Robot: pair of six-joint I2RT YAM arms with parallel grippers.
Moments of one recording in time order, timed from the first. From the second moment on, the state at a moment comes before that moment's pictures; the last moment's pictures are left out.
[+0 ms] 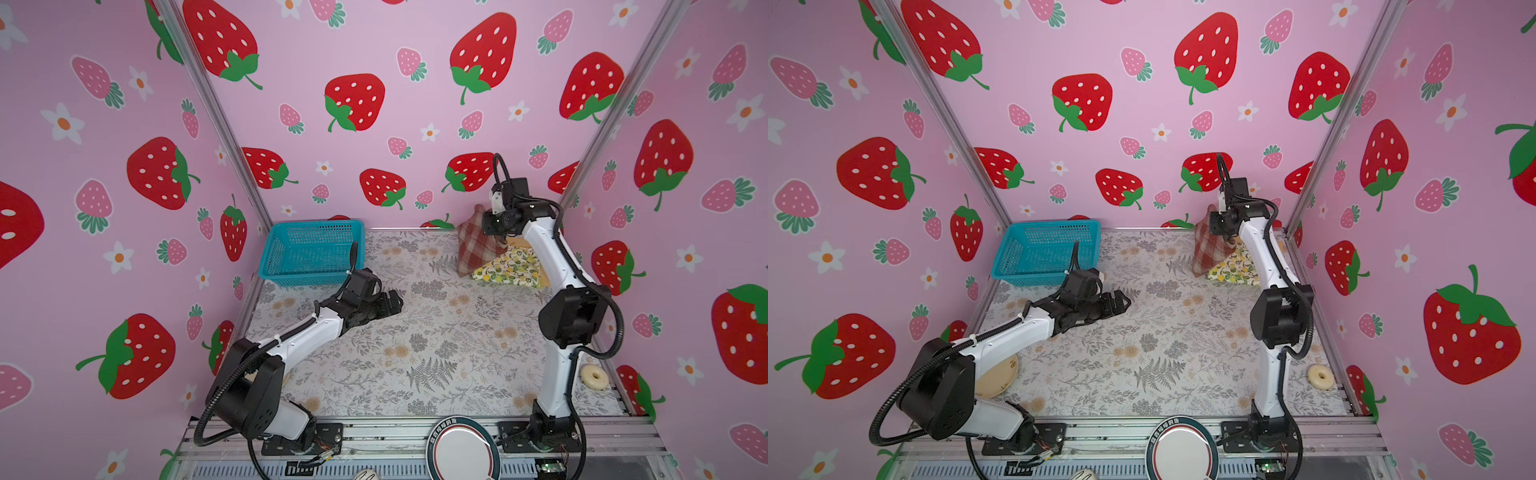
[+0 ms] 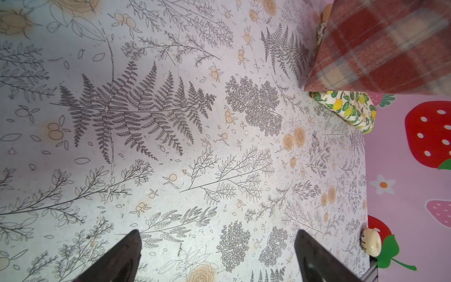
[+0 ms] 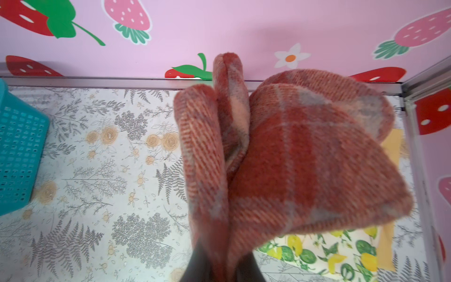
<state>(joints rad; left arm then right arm) -0.50 1.46 0.90 -0.25 0.18 -0.71 0.23 2.08 2.20 -0.96 -0.03 0.07</state>
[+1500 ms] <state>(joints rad) -0.52 1.30 0.89 -0.45 -0.13 -0.53 0.02 1.72 1.40 -0.45 0.02 0.13</state>
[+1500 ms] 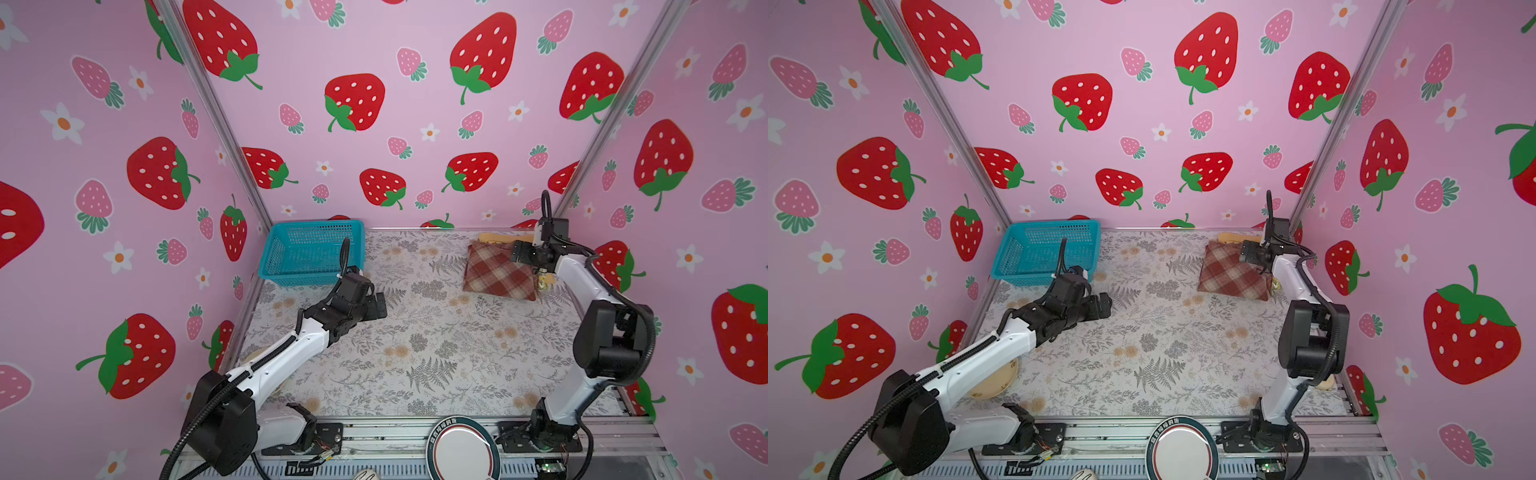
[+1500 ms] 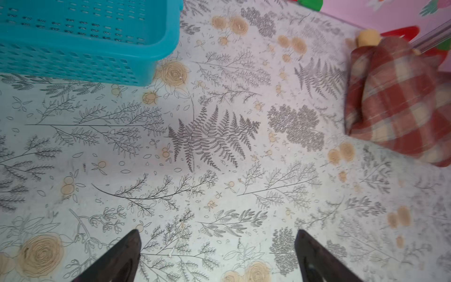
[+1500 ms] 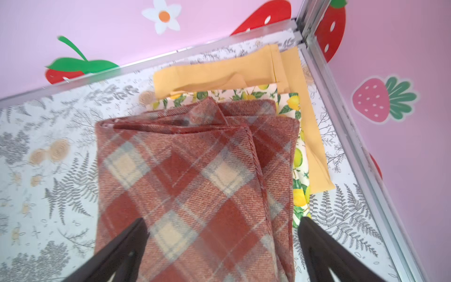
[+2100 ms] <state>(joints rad) -0.42 1.16 0.49 0.04 -0.67 -0.14 0.12 1.31 0.83 -0.06 -0.11 0.22</state>
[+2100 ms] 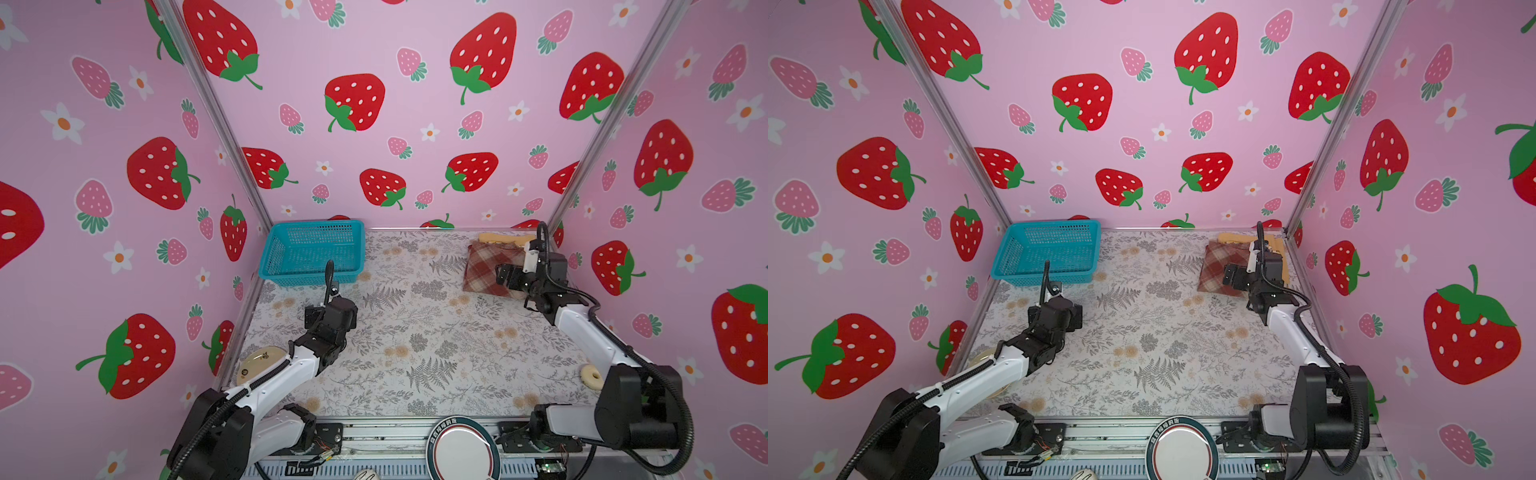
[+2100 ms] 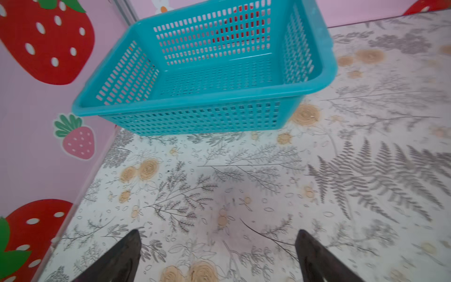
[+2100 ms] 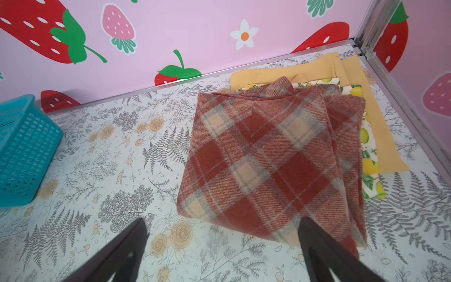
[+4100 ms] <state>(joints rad) -0.03 1.54 0.41 0.69 -0.27 -0.08 0.12 1.55 0.29 1.01 0.20 -0.07</state>
